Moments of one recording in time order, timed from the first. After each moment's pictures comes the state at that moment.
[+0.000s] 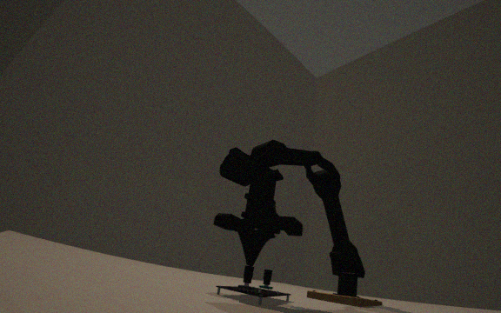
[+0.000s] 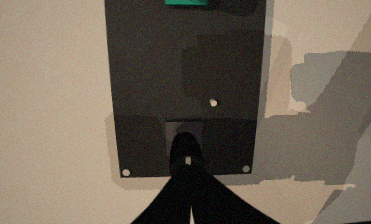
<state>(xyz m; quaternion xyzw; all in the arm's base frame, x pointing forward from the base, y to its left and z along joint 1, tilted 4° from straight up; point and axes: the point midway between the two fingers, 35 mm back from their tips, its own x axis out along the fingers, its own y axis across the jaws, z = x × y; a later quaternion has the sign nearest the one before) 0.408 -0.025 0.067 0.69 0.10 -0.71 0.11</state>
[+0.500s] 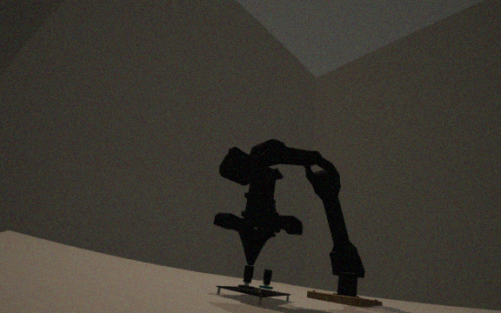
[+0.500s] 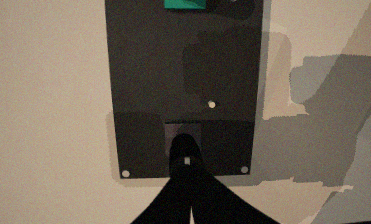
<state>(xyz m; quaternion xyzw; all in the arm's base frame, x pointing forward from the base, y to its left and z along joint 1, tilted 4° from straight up) 0.408 -0.025 0.072 0.69 0.11 -0.71 0.11</state>
